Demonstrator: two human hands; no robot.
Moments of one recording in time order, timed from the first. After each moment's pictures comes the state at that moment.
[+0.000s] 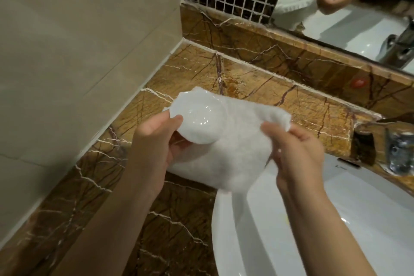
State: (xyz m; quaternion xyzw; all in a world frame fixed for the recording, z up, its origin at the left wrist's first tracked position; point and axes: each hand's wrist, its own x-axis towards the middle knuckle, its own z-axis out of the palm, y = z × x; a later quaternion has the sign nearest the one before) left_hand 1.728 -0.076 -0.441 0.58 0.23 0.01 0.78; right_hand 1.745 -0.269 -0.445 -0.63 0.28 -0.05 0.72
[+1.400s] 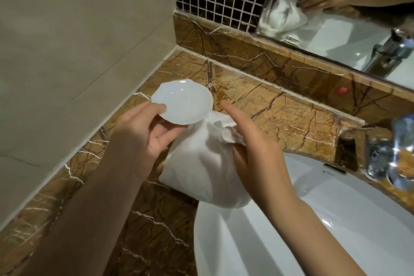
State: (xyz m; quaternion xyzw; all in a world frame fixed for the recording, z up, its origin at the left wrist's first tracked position) left_hand 1.740 -0.084 -0.420 0.53 0.22 0.02 0.82; right_hand 1.732 -0.276 -0.438 -0.90 -0.19 -0.08 0.38
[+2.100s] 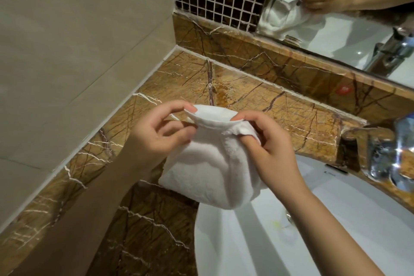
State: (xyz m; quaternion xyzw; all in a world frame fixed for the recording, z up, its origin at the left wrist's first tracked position) left_hand 1.737 -0.076 -0.437 0.74 -0.05 0.00 0.67; right_hand 1.754 -0.290 -0.444 -0.80 -0.19 -0.06 0.56
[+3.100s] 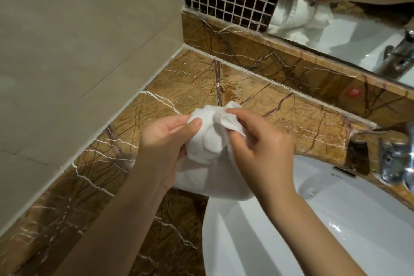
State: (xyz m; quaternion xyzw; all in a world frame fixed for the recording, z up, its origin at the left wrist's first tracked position) left_hand 1.729 -0.095 -0.440 0.58 0.15 -0.01 0.80; right_hand 1.741 -0.253 -0.436 -0.88 -0.12 -0.18 0.42
